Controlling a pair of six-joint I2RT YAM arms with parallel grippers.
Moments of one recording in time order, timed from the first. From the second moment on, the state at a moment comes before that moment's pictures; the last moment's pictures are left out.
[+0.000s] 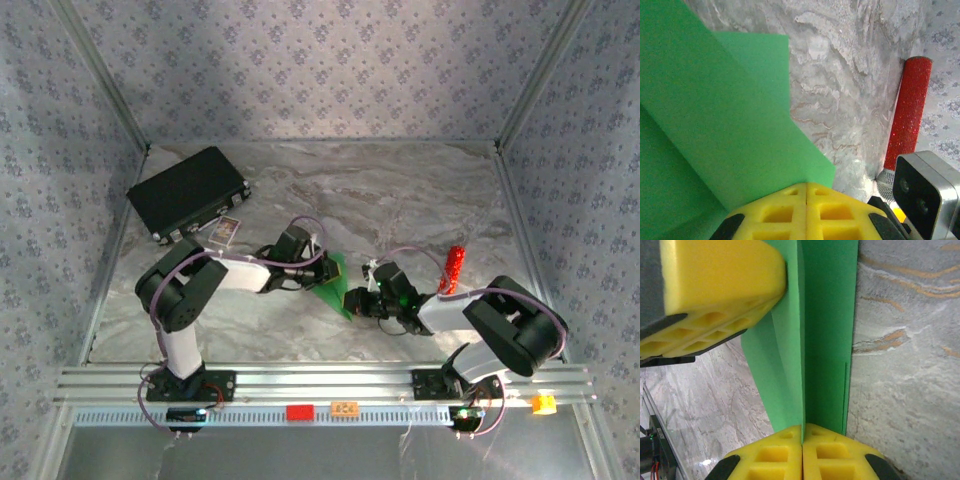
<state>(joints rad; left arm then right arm) -0.75 1.82 0.80 0.33 0.47 -1.10 0.71 1.46 0.30 0.46 -0.34 0.85</state>
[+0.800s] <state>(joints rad) -0.76 1.85 0.81 0.30 0.46 -1.08 0.68 1.48 0.32 0.45 -0.40 0.87</state>
